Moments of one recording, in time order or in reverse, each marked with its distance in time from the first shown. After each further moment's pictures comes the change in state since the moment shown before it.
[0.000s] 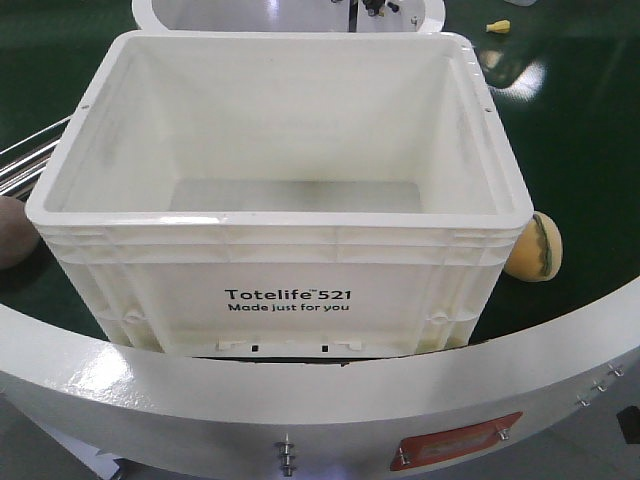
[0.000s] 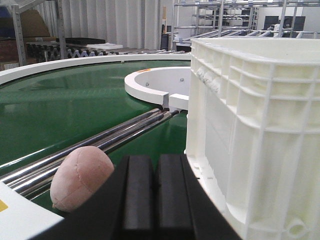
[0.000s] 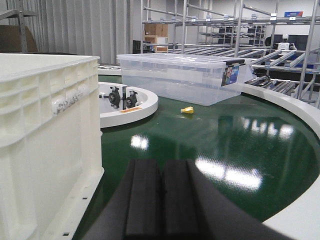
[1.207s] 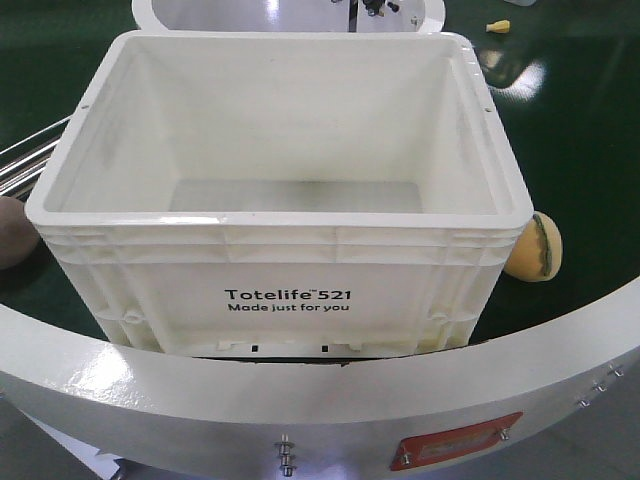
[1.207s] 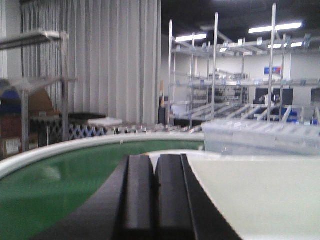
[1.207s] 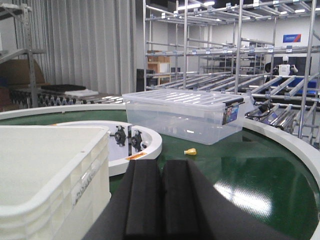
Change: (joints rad) left arm 0.000 0.004 -0.381 -0.002 0.099 0.000; right arm 0.000 0.083 -0.370 0.014 0.215 0.019
